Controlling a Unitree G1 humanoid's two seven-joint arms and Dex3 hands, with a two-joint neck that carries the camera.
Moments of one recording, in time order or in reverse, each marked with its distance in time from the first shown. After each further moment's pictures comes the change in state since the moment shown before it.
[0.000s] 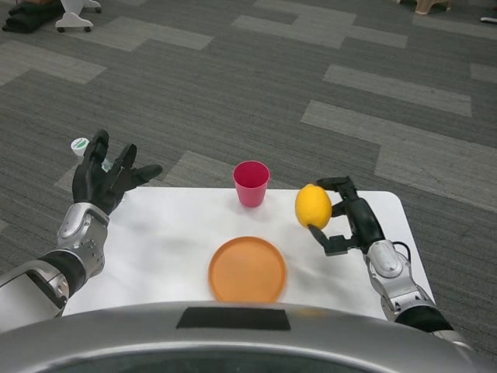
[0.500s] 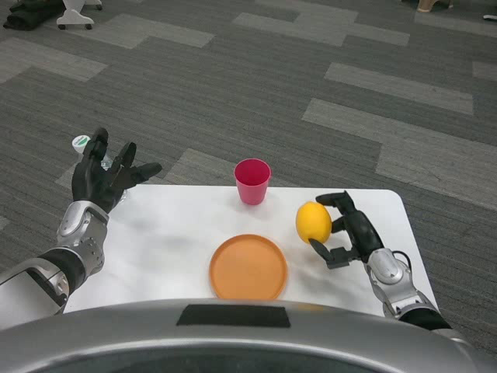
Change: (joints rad) left arm 0.000 0.002 -0.001 0.002 0.001 0.000 0.000; right arm -0.011 -0.006 0.007 0.144 -0.002 -0.005 0.029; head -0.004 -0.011
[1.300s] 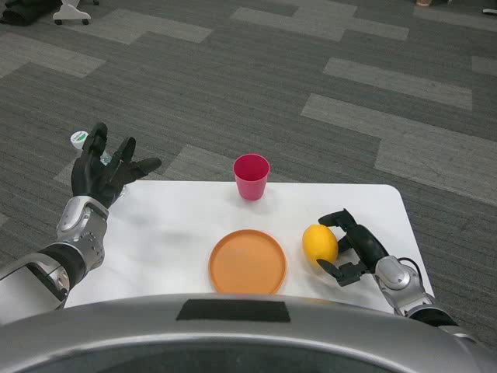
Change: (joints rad) left arm -0.001 0.001 0.000 0.000 0.000 0.000 0.000; right arm -0.006 -0.021 -0.031 0.111 -0.155 0.003 0.087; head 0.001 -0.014
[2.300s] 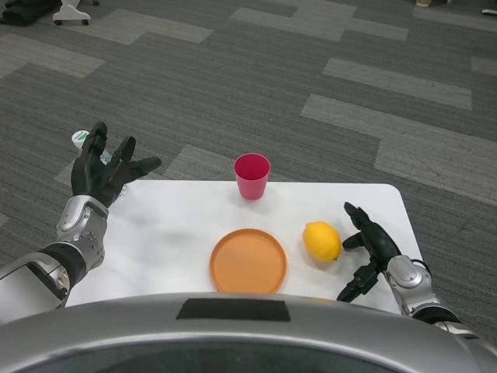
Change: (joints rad) left arm 0.000 0.000 0.000 0.000 0.000 0.000 0.000; right arm -0.023 0.022 -0.183 0.095 0.004 -0.026 0.042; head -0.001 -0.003
